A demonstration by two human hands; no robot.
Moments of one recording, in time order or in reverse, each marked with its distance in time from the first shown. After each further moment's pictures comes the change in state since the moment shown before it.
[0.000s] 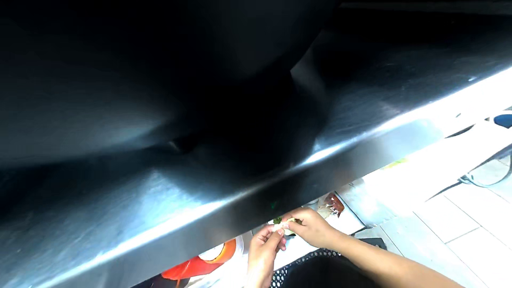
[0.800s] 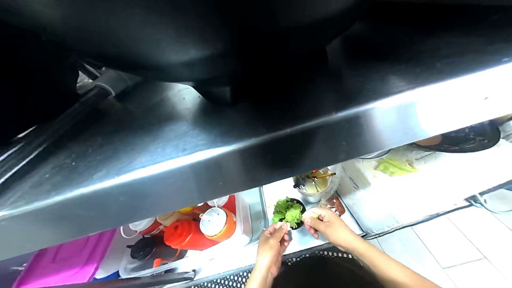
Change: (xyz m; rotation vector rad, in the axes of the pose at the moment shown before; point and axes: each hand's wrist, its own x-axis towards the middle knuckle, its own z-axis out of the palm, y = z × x) left_hand 0.001 -0.054 0.011 -0.186 0.166 -0.208; right_hand -0.043 0.027 -0.029 0.330 -0.010 0.367
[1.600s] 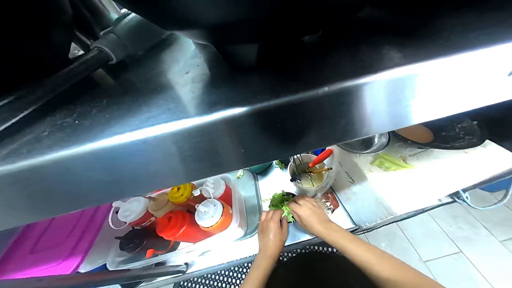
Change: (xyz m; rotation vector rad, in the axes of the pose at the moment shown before) left_hand 0.047 -0.037 -0.011 1.426 0.148 0.782; right_hand 0.046 0.028 0.023 -1.249 0.015 -0.196
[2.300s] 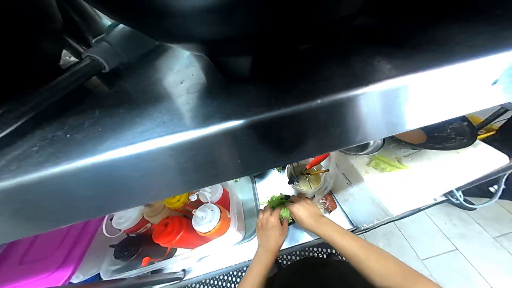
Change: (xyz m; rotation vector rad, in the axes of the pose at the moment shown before) left_hand 0.021 0.009 -0.004 0.149 -0.130 -0.088; right_hand 0.025 0.001 0.000 -0.044 -0.184 0.073
